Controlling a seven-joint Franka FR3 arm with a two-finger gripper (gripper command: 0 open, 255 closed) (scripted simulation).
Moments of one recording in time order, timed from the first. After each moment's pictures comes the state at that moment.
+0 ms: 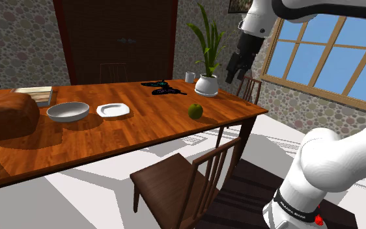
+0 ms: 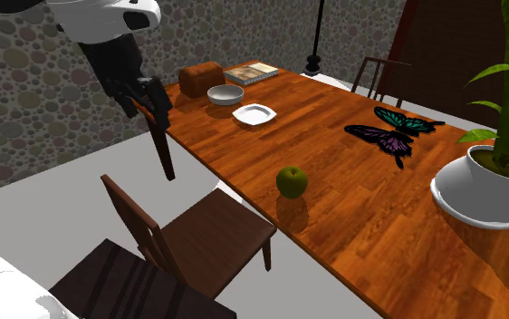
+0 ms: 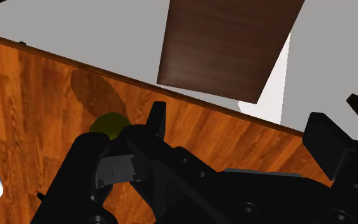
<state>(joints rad) 0.01 -0.82 -0.06 -2.31 -0.06 1.66 0.06</state>
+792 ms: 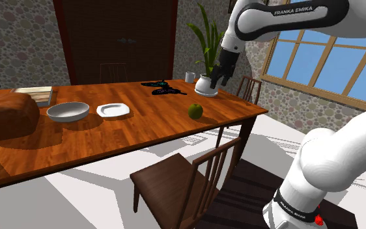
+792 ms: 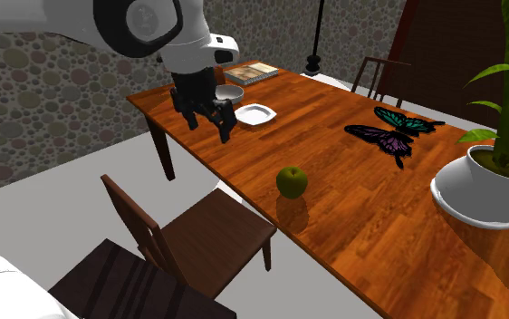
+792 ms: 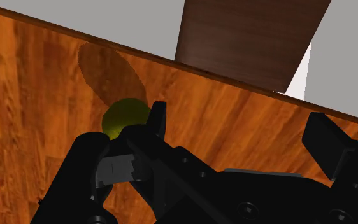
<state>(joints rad) 0.00 -0.53 -0.20 -2.26 -0.08 1.89 -0.05</state>
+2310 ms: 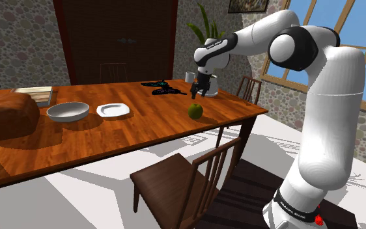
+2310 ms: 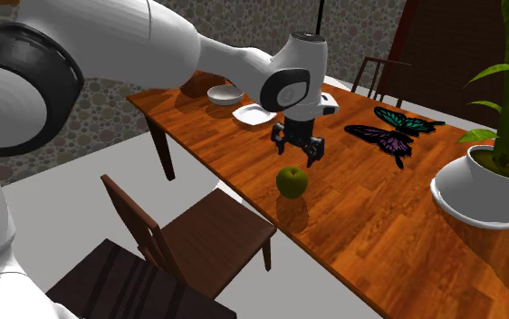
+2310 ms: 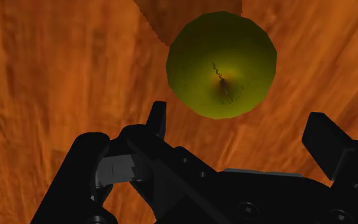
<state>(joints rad) -0.08 0.28 -0.38 -1.76 0.20 2.11 -0.38</state>
